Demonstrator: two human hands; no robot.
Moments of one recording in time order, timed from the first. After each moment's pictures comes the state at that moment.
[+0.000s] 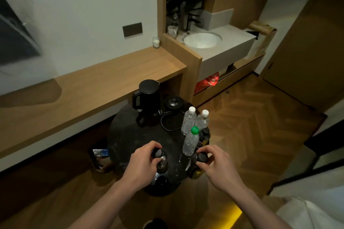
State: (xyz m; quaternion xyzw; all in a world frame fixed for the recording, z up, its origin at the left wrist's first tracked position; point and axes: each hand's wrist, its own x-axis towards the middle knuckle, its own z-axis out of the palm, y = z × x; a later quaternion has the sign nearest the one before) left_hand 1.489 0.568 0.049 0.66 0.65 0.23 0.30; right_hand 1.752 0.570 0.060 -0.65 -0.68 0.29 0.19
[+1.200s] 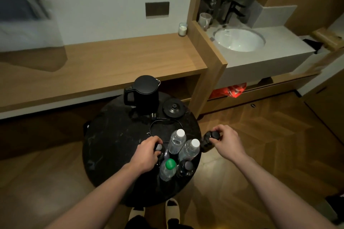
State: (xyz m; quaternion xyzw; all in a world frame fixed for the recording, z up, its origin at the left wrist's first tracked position) left_hand 1.597 0.753 -0.054 0.55 0.75 0.18 0.33; right_hand 1.872 0.884 0.000 -0.61 -0.73 0.27 0.10
